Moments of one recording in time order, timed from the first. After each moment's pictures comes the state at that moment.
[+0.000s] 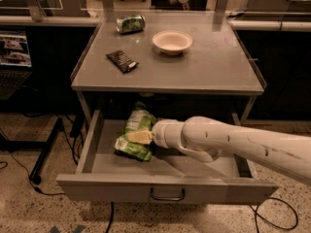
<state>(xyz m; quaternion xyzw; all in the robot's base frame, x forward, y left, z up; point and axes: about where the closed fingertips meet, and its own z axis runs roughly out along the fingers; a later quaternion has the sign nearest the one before) 0.619 0.026 0.635 -0.27 0.83 0.24 0.43</state>
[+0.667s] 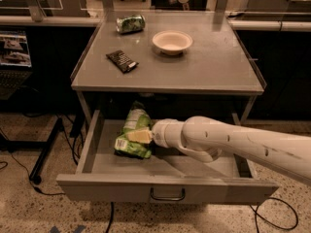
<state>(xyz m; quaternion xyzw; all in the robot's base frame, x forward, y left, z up) 0.619 0.027 0.635 -0.27 0.83 0.24 0.43</state>
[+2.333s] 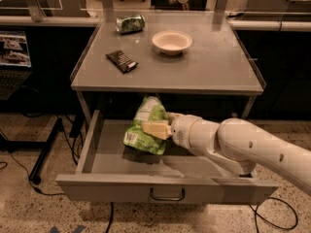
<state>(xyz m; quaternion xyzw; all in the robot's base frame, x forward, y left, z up) 0.573 -0.021 0.732 -0.22 0.80 0.29 0.48</state>
